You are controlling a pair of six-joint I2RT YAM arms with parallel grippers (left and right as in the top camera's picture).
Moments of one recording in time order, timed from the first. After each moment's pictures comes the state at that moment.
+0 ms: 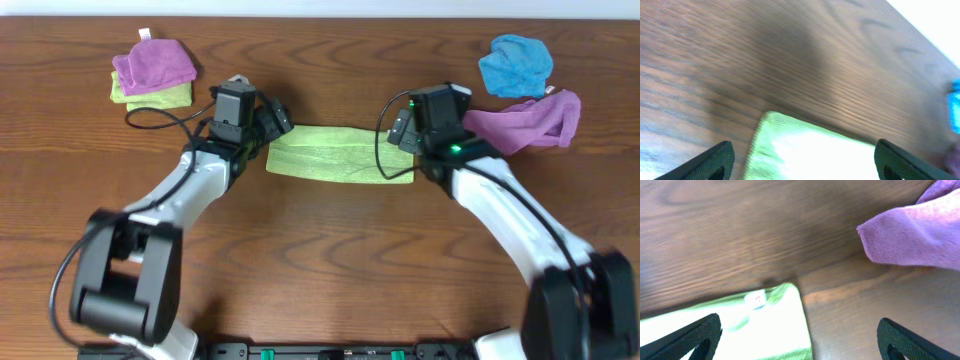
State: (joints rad) left arm -0.26 1.75 1.04 -0.06 0.13 -0.73; right arm 0.30 1.60 1.08 -0.41 0.30 0.61
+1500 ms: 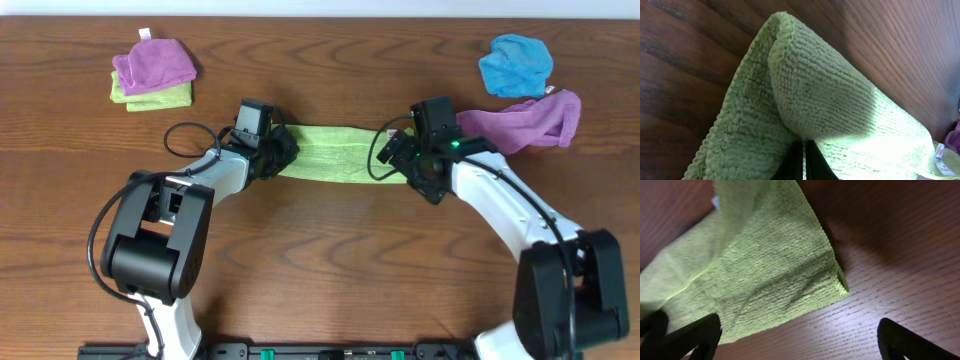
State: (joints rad) left arm -0.30 1.97 1.04 -0.03 0.32 -0.93; right arm 0.27 1.70 1.08 -0.60 -0.07 0.96
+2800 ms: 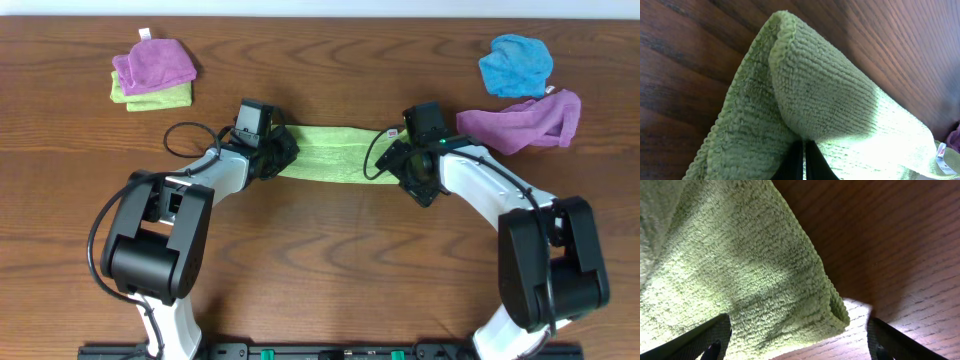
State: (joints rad) left arm -0.30 1.97 1.04 -0.04 0.32 -0.93; right arm 0.27 1.83 1.08 -0.55 -0.09 0.99
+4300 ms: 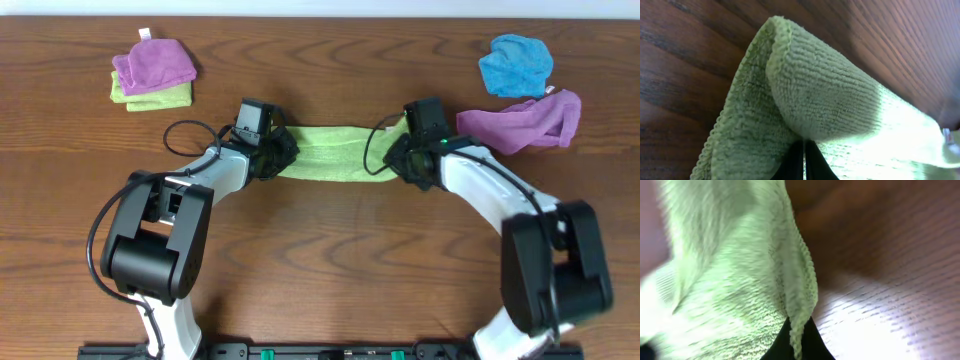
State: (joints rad) left arm -0.30 1.97 1.06 -0.08 0.31 -0.90; right arm 0.27 1.78 1.08 -0.45 -0.04 0.94
